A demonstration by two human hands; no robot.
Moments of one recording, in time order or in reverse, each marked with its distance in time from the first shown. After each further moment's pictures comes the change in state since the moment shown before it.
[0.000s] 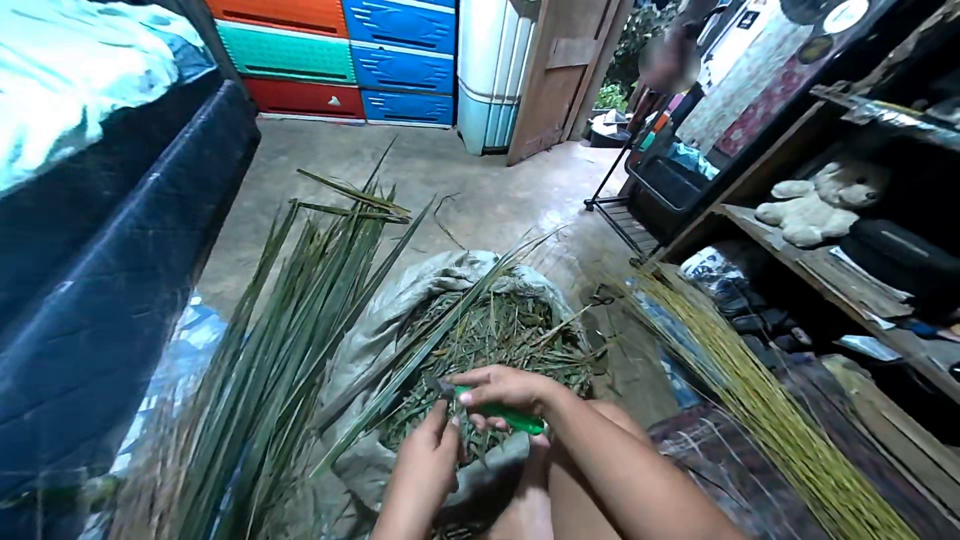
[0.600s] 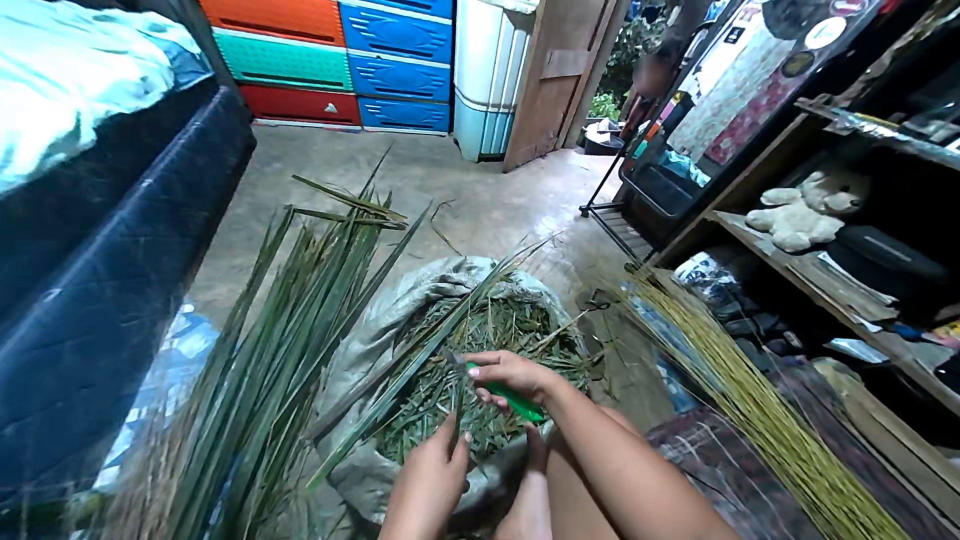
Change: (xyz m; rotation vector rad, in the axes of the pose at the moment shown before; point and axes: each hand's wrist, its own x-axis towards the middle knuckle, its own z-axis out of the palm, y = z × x) left_hand 0.003 -0.005 0.002 0.180 -0.122 -0.019; right_hand 0.004 -0.001 -0.023 0.083 0.204 -0.025
